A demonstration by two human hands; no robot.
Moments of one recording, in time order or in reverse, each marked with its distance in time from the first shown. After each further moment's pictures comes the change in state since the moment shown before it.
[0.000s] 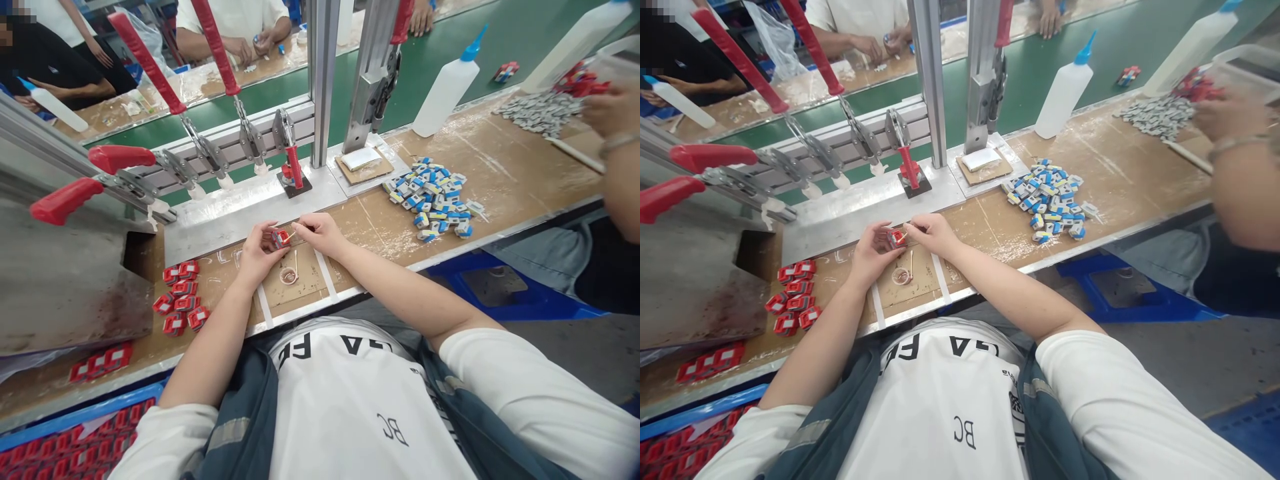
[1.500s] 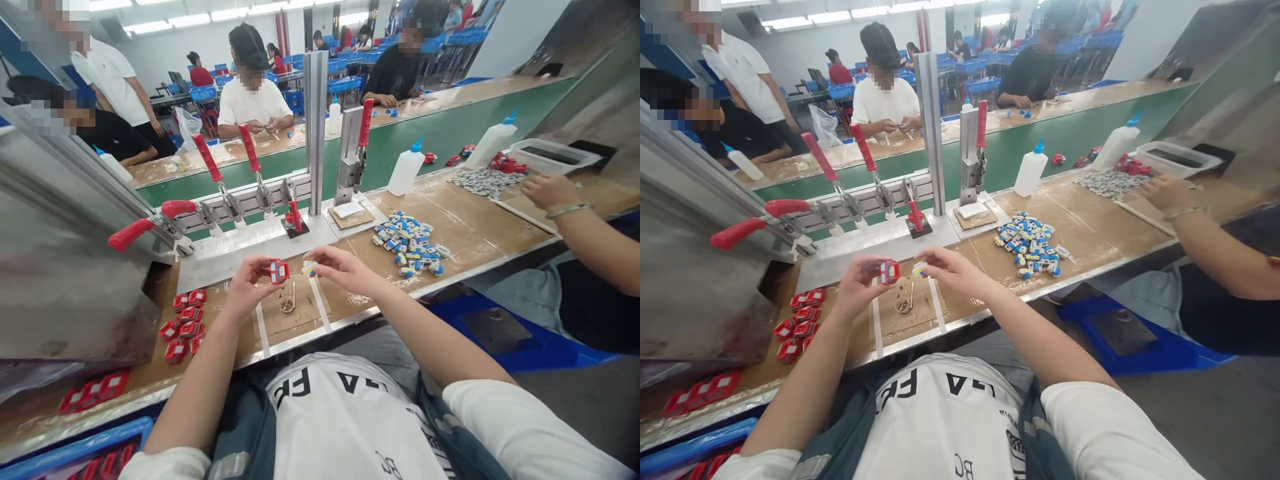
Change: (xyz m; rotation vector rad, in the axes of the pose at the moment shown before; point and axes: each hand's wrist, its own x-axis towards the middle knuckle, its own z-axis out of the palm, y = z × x) left_hand -0.012 0.044 -0.033 -0.379 -0.011 0.218; right_hand -0.034 -0.070 -0.074 0.356 -0.238 0.160
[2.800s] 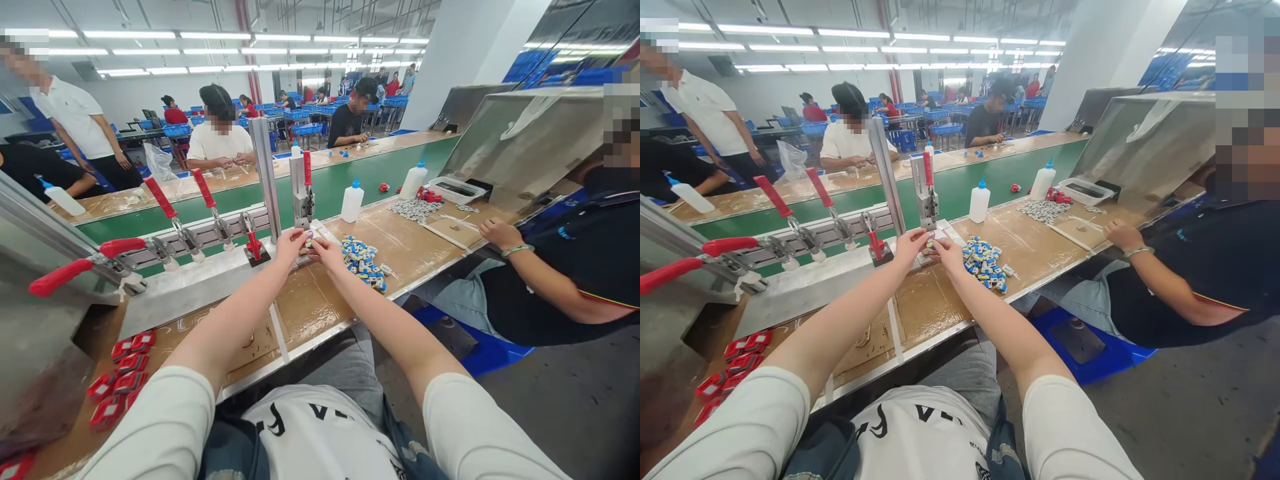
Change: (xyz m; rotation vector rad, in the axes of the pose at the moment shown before) left_hand 0.204 -0.078 0.200 -0.176 0.085 -0.382; right_hand 0.051 0.077 -0.125 0.381 0.831 0.243
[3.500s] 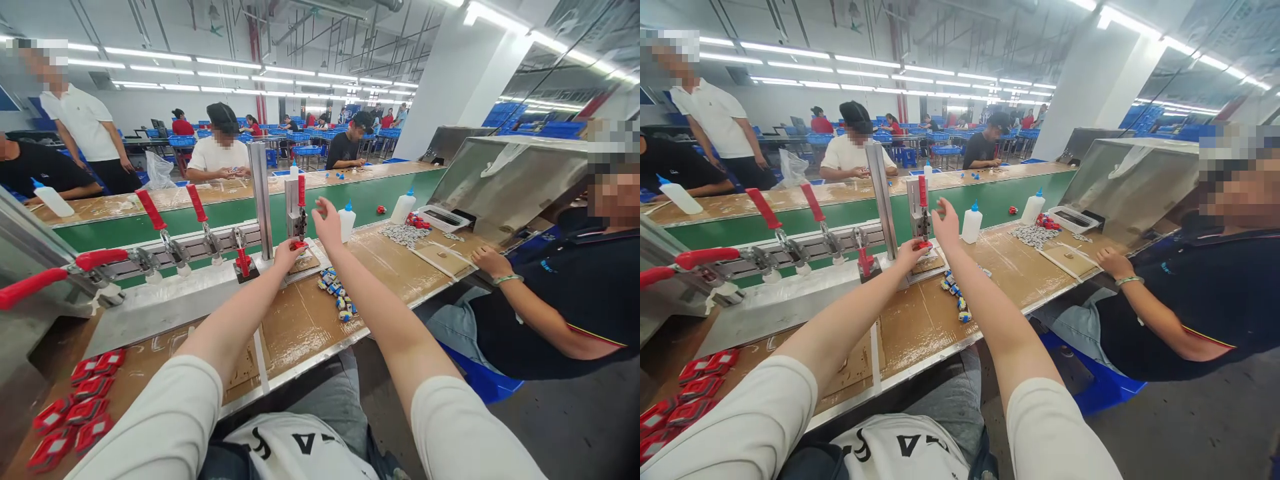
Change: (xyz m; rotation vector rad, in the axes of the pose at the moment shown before) left_hand 0.075 -0.028 0.013 0.221 0.032 0.118; right_hand 0.078 -0.123 0.021 -0.605 0.045 -0.681
